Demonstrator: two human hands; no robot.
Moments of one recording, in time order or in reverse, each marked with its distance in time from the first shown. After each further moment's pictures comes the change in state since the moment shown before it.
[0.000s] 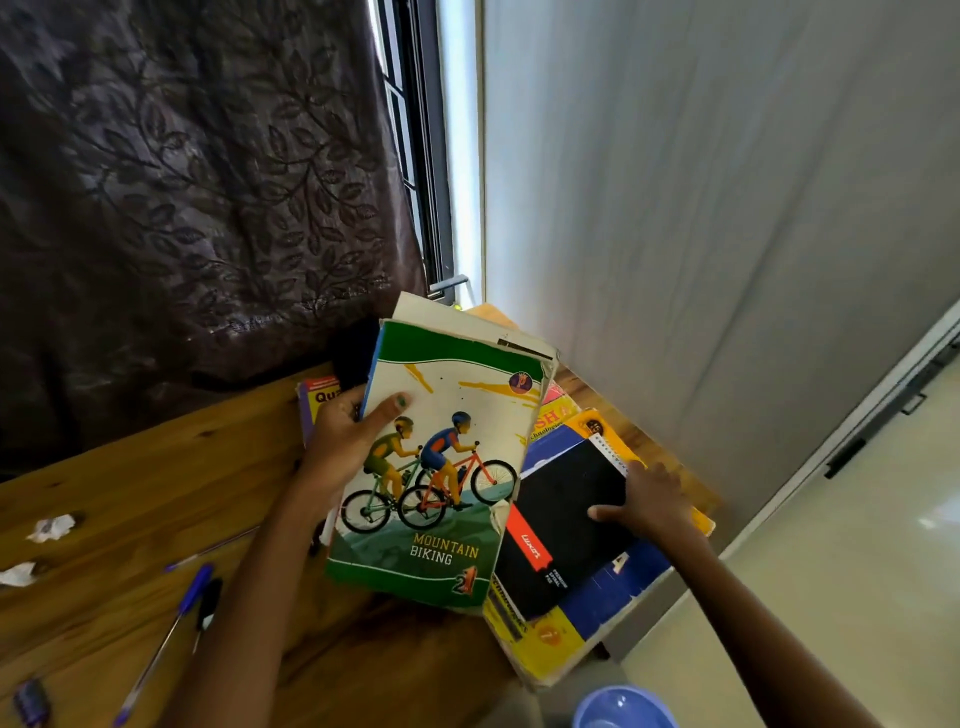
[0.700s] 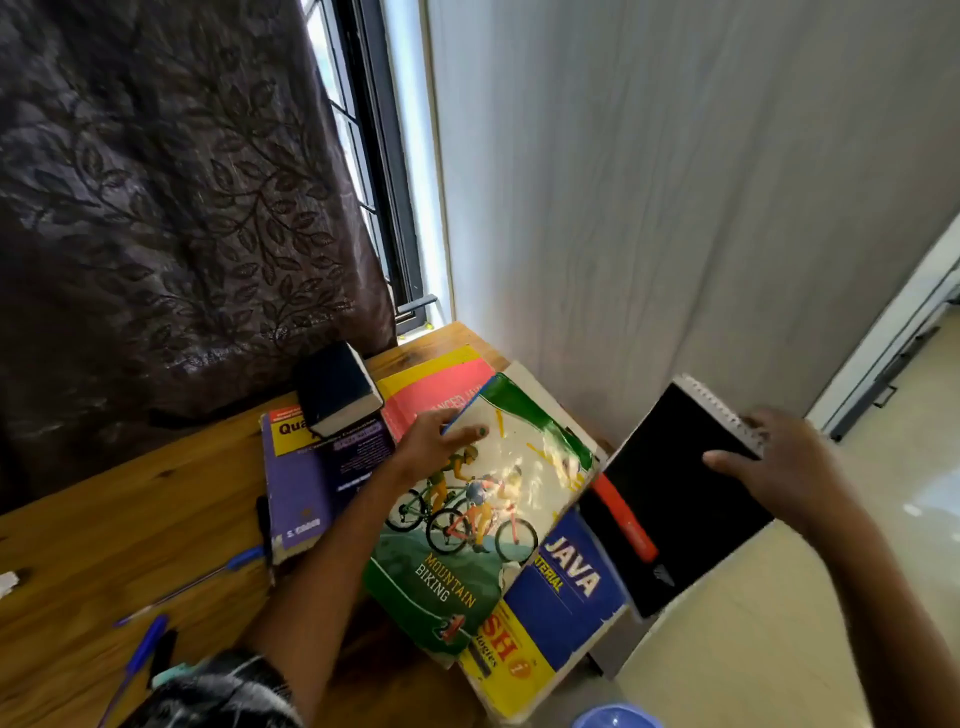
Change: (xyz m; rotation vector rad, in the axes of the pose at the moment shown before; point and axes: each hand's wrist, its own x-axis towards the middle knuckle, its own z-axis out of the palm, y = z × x) left_hand 0.046 -0.022 0.106 0.295 -0.453 -0.071; right_hand -0.076 0.060 -0.132 0.385 0.441 0.016
